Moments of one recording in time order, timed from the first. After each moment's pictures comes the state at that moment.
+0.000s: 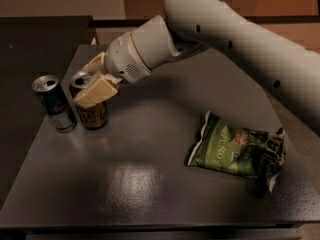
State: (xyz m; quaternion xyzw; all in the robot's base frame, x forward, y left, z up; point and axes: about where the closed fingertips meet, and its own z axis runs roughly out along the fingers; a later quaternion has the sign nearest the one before) arm 0.496 0.152 0.929 -0.66 0.56 0.36 0.35
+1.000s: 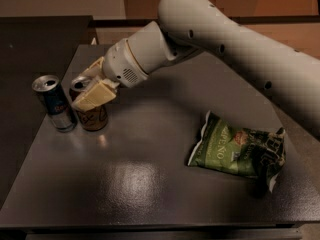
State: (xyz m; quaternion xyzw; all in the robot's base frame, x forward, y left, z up) arm 0.496 0.160 0.913 -0.66 0.57 0.36 0.33
